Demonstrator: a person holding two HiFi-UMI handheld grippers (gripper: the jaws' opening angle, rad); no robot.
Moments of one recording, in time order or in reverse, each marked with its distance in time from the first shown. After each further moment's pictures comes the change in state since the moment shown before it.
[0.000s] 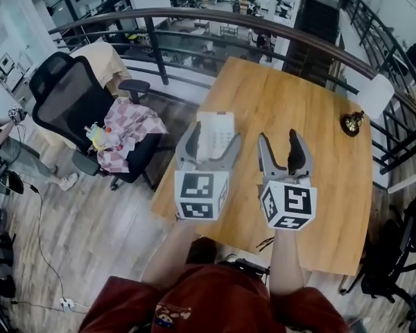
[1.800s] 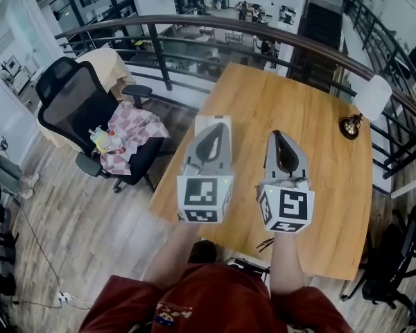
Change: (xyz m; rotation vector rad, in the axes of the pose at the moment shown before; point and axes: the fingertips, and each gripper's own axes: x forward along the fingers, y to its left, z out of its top) left arm -0.008 -0.042 0.034 0.061 -0.128 0.031; right arm -0.023 -0.018 0.025 -0.056 -0.082 0.020
